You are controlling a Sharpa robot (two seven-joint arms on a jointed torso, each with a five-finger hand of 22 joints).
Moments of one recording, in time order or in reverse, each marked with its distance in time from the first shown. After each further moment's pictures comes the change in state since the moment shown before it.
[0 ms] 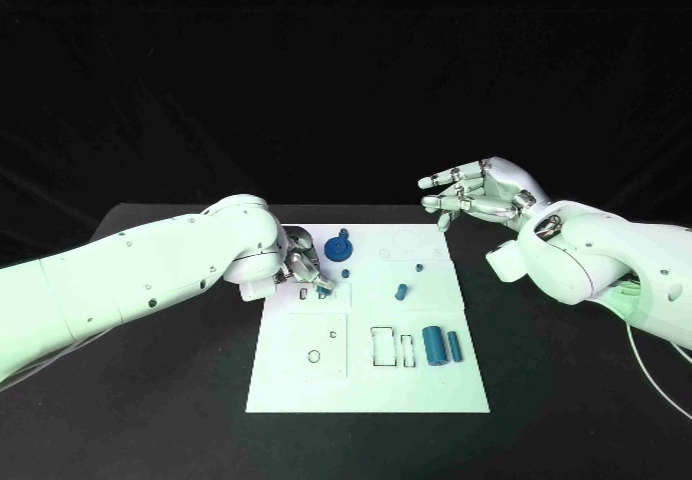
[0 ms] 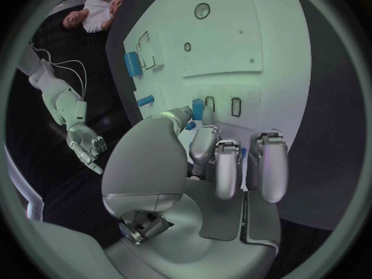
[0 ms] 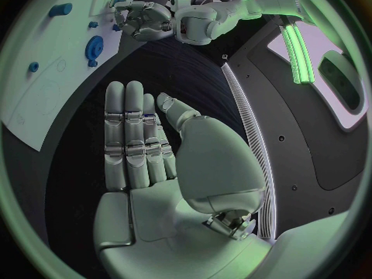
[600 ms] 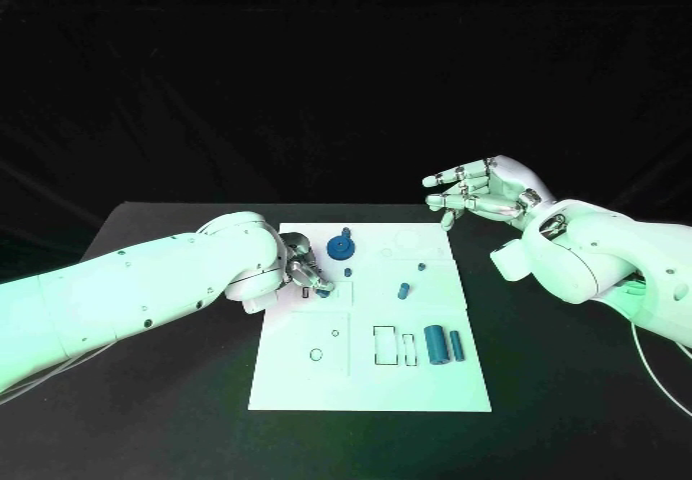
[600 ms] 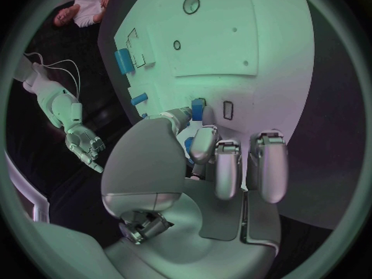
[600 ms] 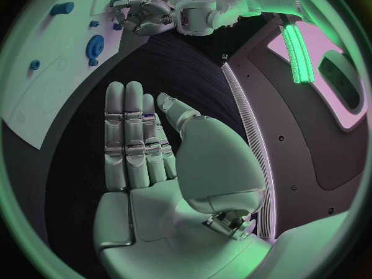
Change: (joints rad) left arm -0.046 -0.033 -0.001 0.060 -0.078 -0.132 -0.002; left_hand -0.022 -0.004 0.027 -0.013 -0.001 -0.002 0.002 0.009 0.012 0.004 0.004 0.000 -0.008 0.000 0.000 0.000 0.000 0.000 0.000 0.000 0.000 0.000; right arm 0.000 -0.007 0.000 -0.003 0.000 0.003 0.001; right_hand 0.000 0.000 -0.003 0.003 0.000 0.000 0.000 0.000 0.000 -0.004 0.004 -0.004 0.000 -0.009 0.003 0.000 0.002 0.000 -0.005 0.002 -0.004 0.000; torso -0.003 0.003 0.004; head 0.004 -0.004
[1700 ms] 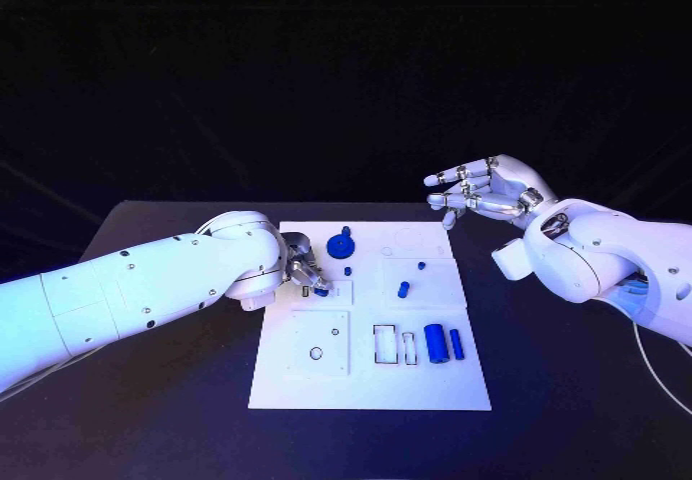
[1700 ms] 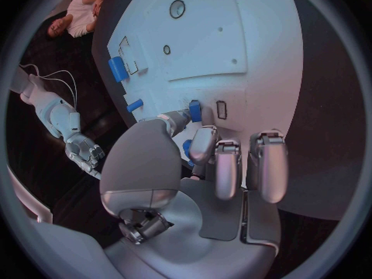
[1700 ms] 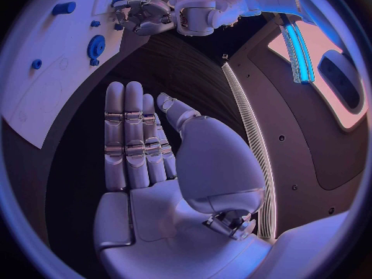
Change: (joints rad) left arm -0.003 0.006 0.004 -0.008 -0.059 0.052 -0.003; left_hand -0.089 0.002 0.074 -0.060 -0.009 -0.001 0.001 0.023 0.022 0.009 -0.009 -0.001 0.002 0.000 0.000 0.000 0.001 0.000 0.000 0.000 0.000 0.000; right arm 0.000 -0.003 0.000 0.001 0.000 0.002 -0.001; right_hand -0.002 0.002 0.000 0.000 0.000 -0.003 0.003 0.000 0.000 0.000 0.000 -0.004 0.000 0.000 0.000 0.000 0.002 0.000 0.000 0.000 0.000 0.000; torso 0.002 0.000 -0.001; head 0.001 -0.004
